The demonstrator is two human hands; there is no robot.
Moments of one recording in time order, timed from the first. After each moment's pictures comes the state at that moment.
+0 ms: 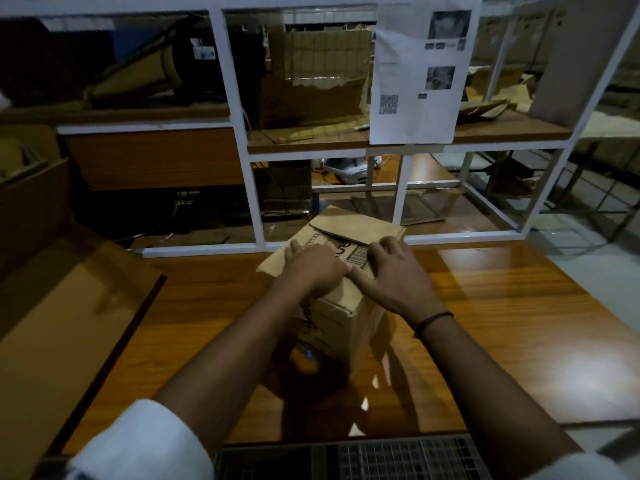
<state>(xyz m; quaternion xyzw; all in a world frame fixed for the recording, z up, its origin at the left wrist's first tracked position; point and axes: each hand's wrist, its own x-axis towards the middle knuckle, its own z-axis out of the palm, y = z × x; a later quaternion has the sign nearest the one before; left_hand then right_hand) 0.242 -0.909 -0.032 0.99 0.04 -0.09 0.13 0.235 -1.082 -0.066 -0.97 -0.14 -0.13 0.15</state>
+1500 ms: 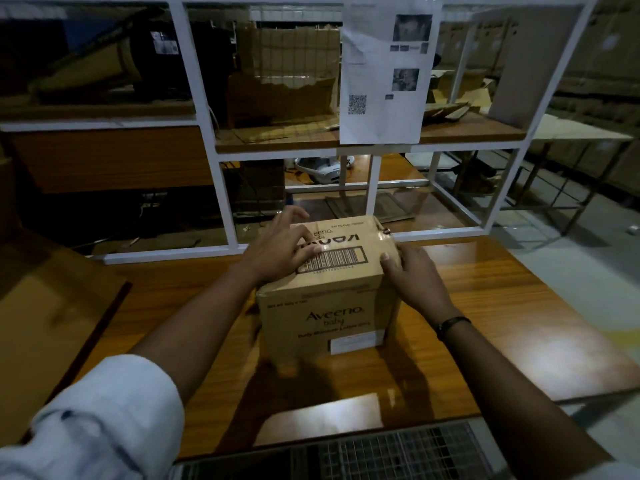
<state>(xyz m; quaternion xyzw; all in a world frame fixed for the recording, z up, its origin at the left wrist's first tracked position) 0.266 -0.871 -0.036 0.95 -0.22 0.13 0.17 0.224 -1.150 -0.066 -0.93 -0.01 -0.11 0.36</state>
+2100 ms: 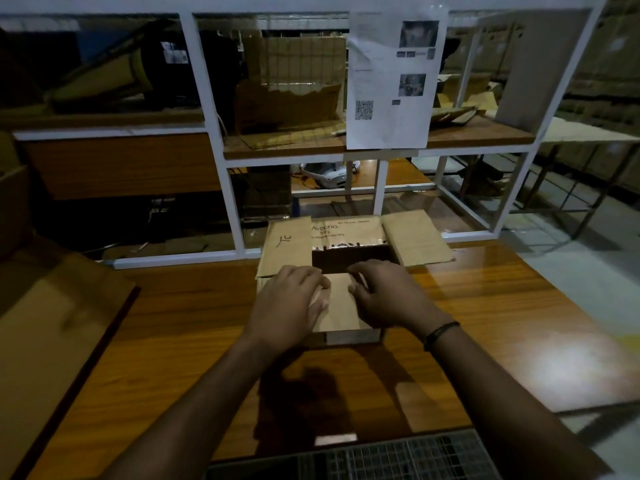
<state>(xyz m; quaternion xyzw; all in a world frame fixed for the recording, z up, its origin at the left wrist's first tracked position) 0.166 -0.893 -0.057 0.97 -0.15 0.16 0.10 0.195 -1.094 -0.035 -0.97 -0.15 -0.04 0.18</state>
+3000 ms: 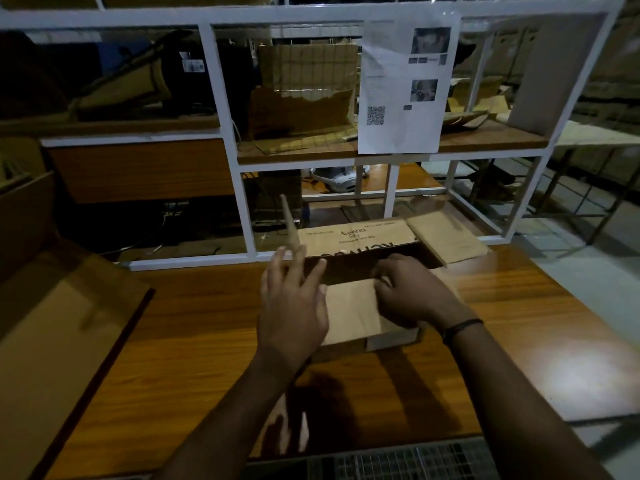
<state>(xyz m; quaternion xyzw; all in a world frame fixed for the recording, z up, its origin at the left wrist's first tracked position) 0.146 -0.898 -0.056 0.95 -0.04 0.27 0.13 0.214 -1.112 -0.034 -0.97 -0.14 -0.03 0.19</state>
